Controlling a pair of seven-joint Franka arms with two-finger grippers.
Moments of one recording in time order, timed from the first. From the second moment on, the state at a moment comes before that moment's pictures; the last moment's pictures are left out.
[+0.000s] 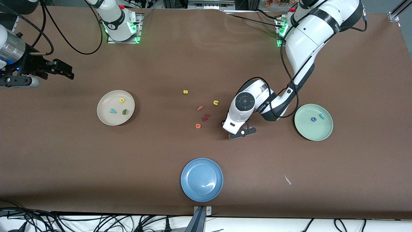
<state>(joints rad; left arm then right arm) -0.17 0.86 -0.48 -1.56 0.41 2.28 -1.08 0.06 -0.01 -0.02 -1.70 0.03 1.61 0.04</state>
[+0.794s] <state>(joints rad) 0.20 0.68 -0.51 -1.51 0.31 1.80 -0.83 0.06 0.00 -0.01 -1.71 0.02 1.72 0.04</state>
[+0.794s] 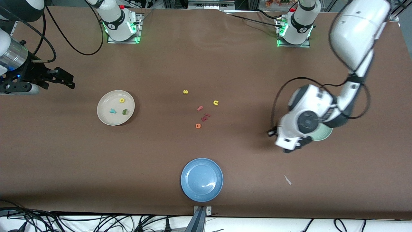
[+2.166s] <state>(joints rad) 0.45 0.63 -0.52 -1.66 0.31 1.92 -0.76 0.07 0.00 -0.01 -1.71 0.02 1.72 0.03</state>
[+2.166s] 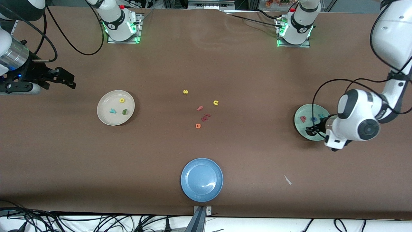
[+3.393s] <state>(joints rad) 0.44 0.44 -0.67 -1.34 0.30 1.59 -0.43 0.07 0.00 -0.01 -1.71 0.02 1.72 0.03</state>
